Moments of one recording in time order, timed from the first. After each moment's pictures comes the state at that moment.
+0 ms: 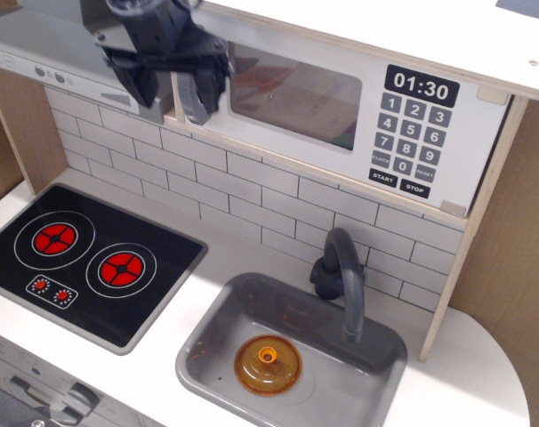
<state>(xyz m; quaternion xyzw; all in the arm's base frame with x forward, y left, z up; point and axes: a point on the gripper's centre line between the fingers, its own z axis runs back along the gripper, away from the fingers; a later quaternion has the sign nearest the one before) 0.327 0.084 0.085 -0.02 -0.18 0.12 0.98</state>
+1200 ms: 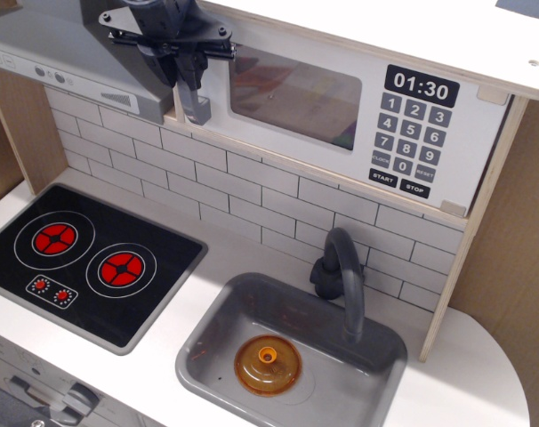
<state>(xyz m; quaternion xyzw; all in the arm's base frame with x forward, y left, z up) 0.342 0.090 0.085 0.01 -0.23 0.11 0.97</state>
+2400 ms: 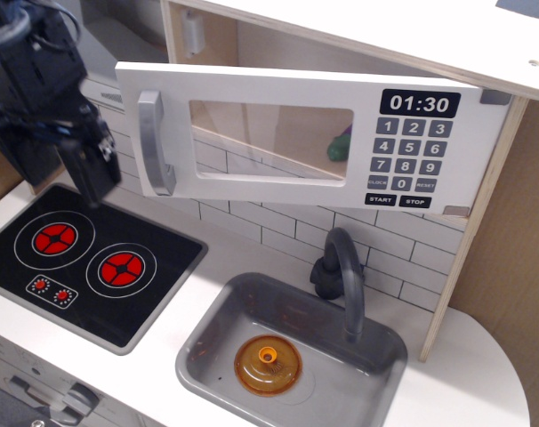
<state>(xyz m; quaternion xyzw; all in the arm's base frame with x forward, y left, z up) 0.201 0.099 0.098 -0.07 -0.05 0.01 1.00</state>
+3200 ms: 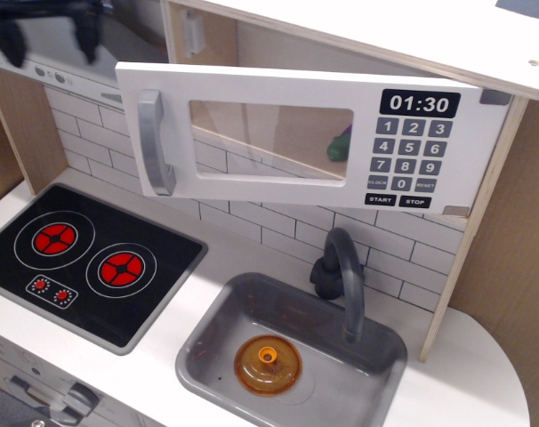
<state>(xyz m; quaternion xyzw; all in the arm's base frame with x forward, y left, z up) 0.302 0.157 0.110 0.00 -0.09 0.24 0.97</state>
